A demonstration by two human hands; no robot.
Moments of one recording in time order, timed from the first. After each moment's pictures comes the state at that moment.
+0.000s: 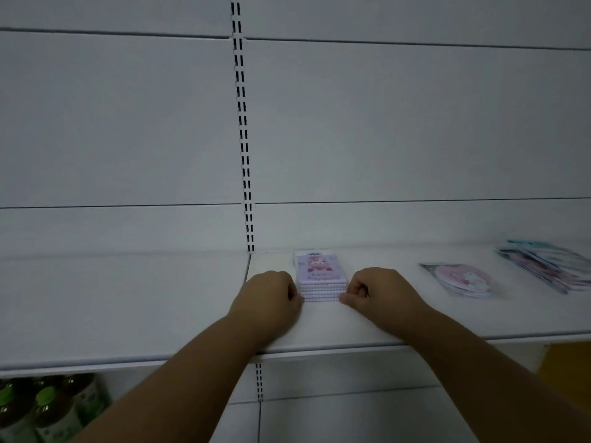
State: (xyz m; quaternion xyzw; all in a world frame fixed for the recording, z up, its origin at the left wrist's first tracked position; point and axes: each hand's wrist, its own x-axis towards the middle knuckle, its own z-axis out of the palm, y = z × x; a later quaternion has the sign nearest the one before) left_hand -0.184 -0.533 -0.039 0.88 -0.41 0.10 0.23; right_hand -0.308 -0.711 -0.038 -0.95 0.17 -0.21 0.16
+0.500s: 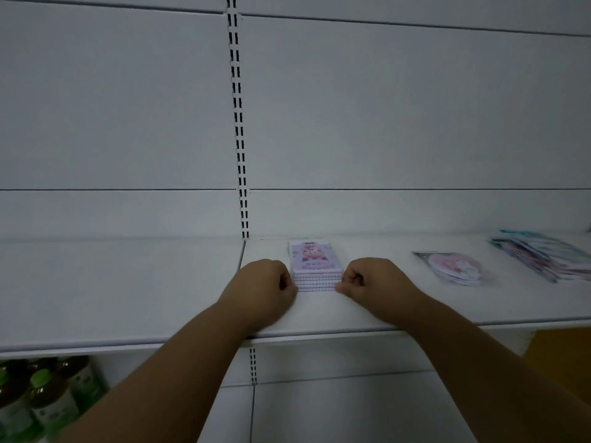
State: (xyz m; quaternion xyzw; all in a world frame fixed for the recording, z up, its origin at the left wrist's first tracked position) left_hand -0.180 -0.528 -0.045 0.86 -0.44 0.10 0.24; right_hand -0.315 -0.712 -0.039 -0.95 0.15 -0.20 0.17
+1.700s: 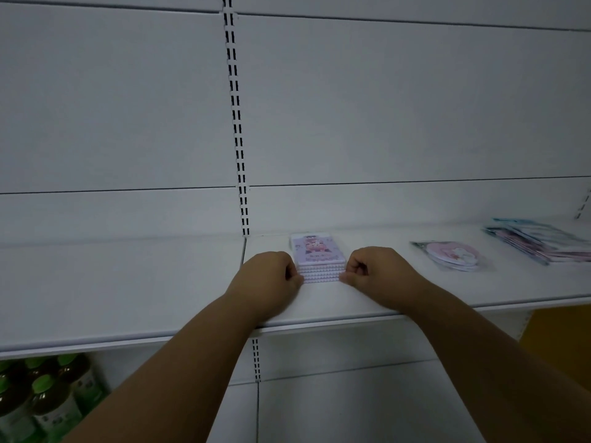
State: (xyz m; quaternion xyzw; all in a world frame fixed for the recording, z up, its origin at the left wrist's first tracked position) left_hand -0.179 -0.529 -0.045 0.86 -0.44 0.09 0.25; right_hand -0.318 -0.708 -0.039 -0.95 0.15 -0.22 0.16
